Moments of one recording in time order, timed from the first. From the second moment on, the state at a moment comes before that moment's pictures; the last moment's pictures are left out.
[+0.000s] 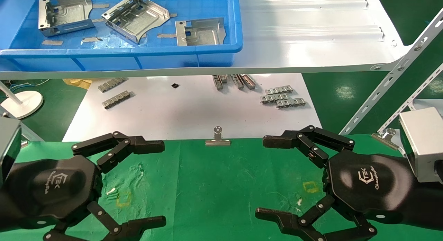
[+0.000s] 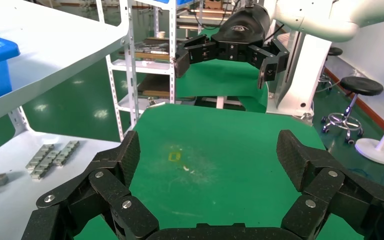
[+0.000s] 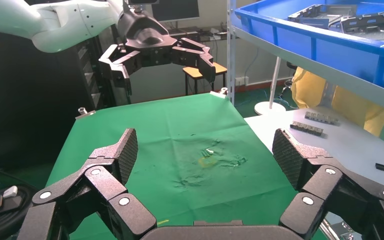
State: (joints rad) left arm -1.08 0.61 0.28 -1.28 0.73 1.50 -0.19; right arm 1.10 -0.58 -0.37 1.25 -0.66 -1.46 0.13
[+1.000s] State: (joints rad) left arm -1.08 0.61 0.28 -1.28 0.73 1.50 -0.19; right arm 1.10 -0.57 -0.37 1.25 -0.66 -1.46 0.13
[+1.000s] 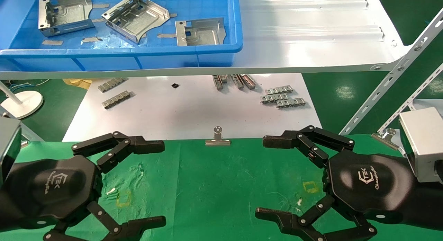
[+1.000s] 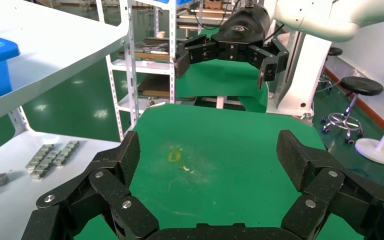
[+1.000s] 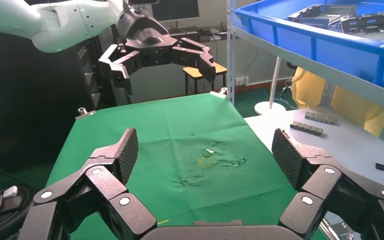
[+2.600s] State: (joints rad) left arm -1.08 0.61 0.28 -1.28 0.73 1.50 -0.19; right arm 1.10 -0.57 -0.37 1.25 -0.66 -1.46 0.13
